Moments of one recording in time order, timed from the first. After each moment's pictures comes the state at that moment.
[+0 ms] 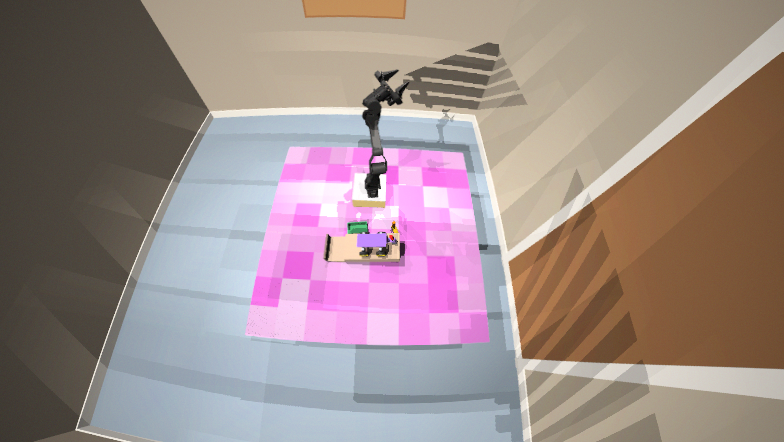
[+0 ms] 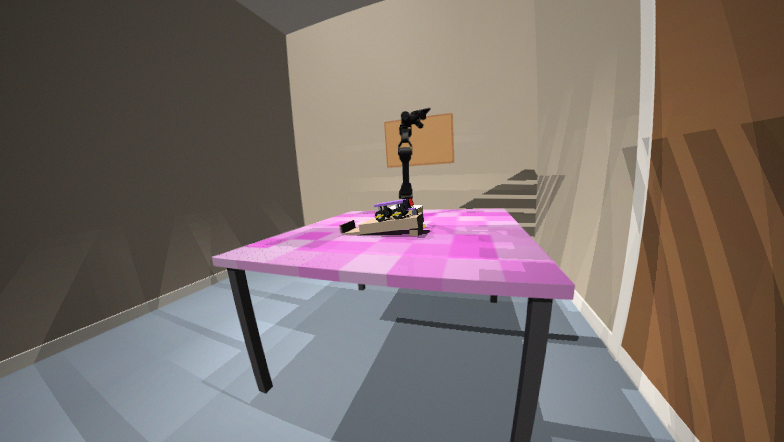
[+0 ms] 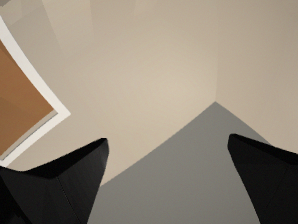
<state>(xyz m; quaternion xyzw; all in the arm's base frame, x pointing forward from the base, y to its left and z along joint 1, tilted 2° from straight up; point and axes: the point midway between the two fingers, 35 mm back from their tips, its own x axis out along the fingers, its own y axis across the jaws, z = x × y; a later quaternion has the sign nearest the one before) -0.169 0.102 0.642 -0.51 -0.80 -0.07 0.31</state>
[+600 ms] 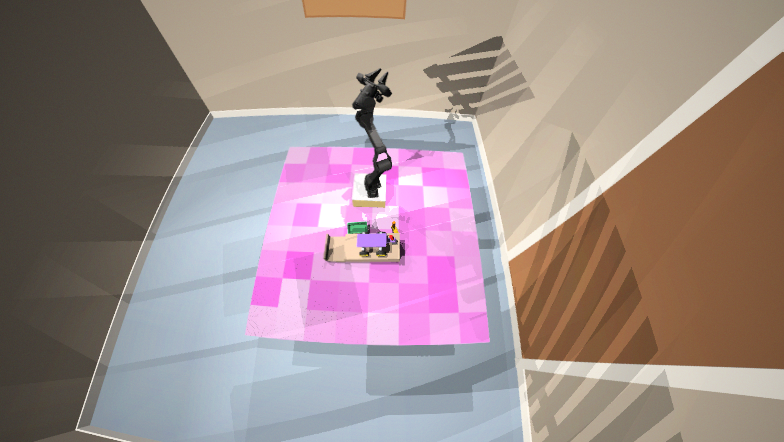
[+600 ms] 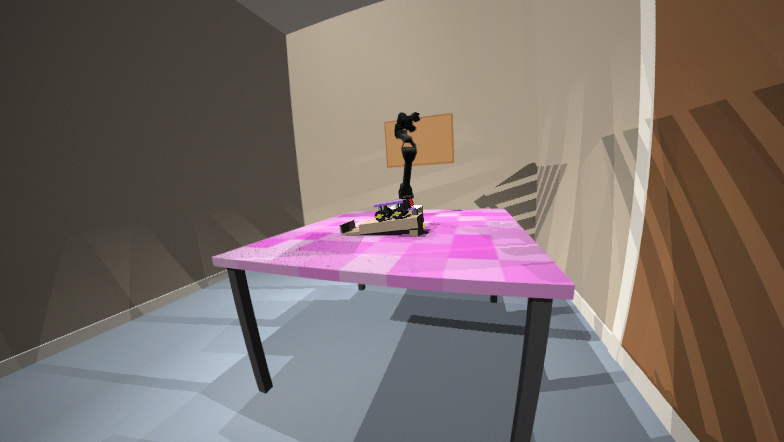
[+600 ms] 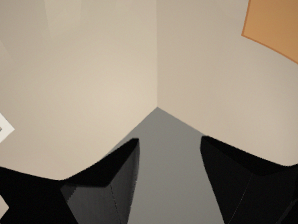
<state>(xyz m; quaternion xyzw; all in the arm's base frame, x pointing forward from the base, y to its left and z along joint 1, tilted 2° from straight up) -0.226 0.031 0.630 -0.37 -0.88 -0.12 0.27</state>
